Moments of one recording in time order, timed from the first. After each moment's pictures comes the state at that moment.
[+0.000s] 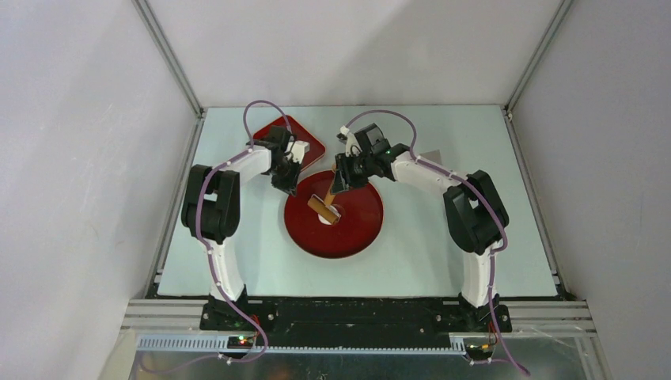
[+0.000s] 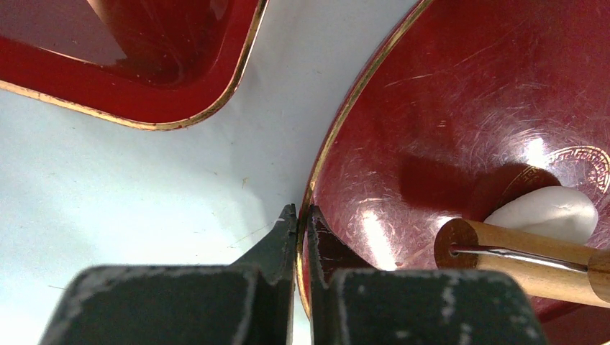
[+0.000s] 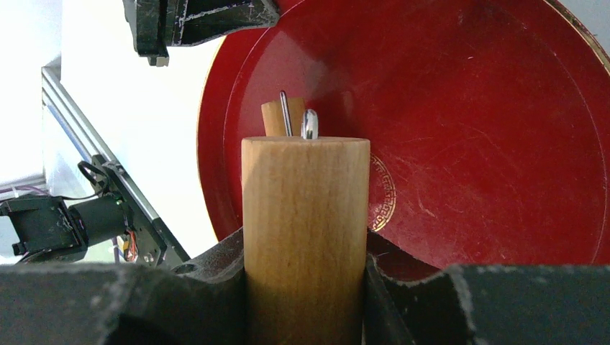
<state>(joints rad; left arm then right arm) -0.24 1.97 1.36 -0.64 0.20 0.11 0.62 1.97 1.50 -0.38 -0.49 0.35</state>
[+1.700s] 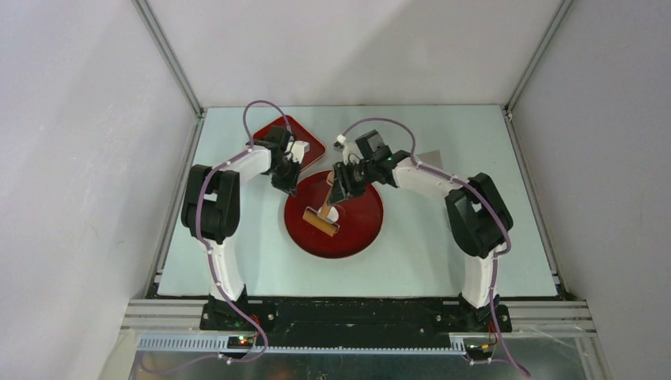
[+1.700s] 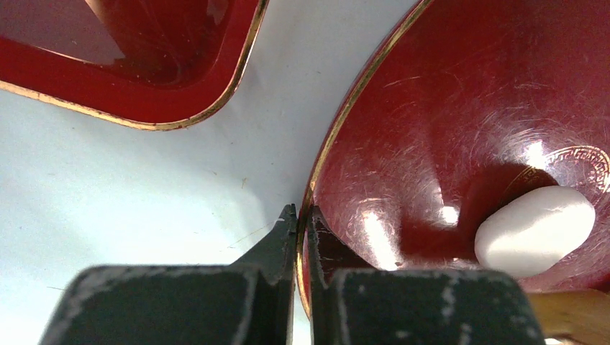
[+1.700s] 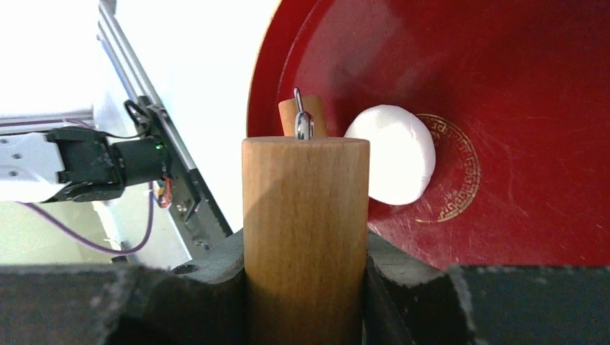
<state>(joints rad) -0.24 1.97 1.36 -0.64 0.20 0.11 0.65 1.95 1.41 -0.31 -0.67 0.35</state>
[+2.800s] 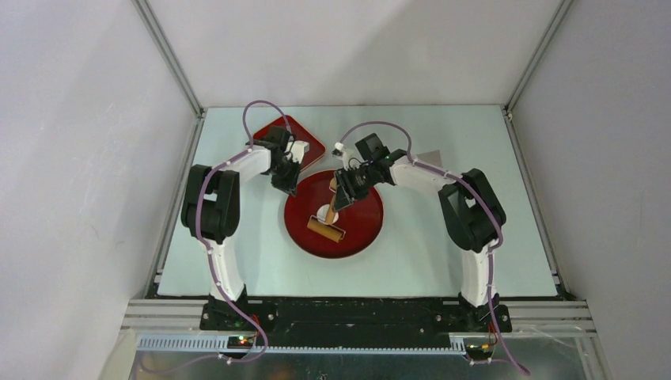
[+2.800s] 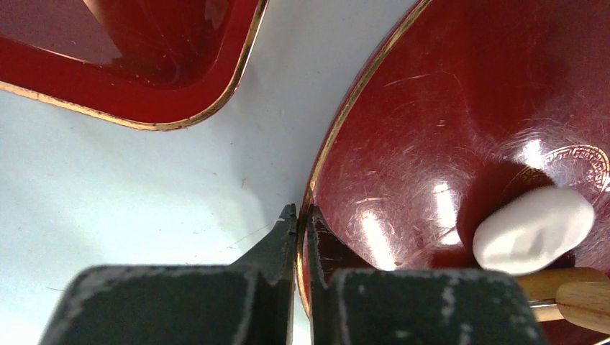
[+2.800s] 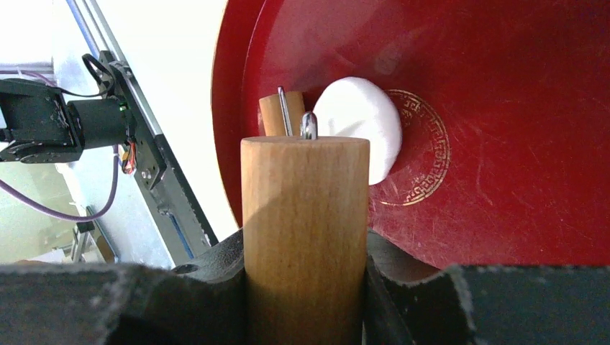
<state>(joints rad) -0.23 1.97 1.36 -0.64 0.21 0.11 0.61 1.99 1.44 -0.42 -0.72 0.17</state>
